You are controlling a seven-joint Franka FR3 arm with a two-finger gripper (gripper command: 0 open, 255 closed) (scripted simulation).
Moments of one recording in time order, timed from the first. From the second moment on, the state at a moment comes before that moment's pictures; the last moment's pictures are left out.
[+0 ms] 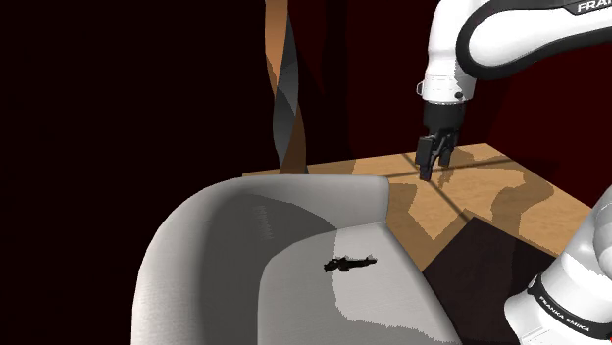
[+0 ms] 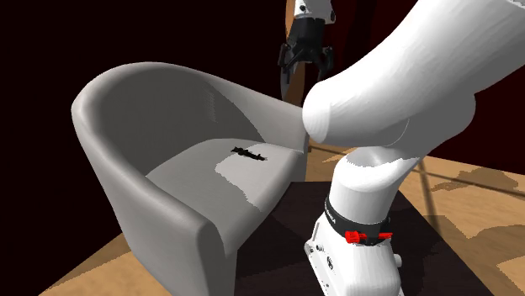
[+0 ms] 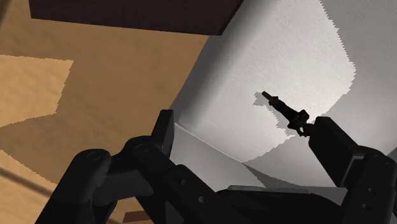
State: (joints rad) arm 0.07 -0.66 0.06 -2.57 0.12 1.76 0.03
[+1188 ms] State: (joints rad) arm 0.21 -0.10 0.28 -2.58 0.09 2.41 0.05
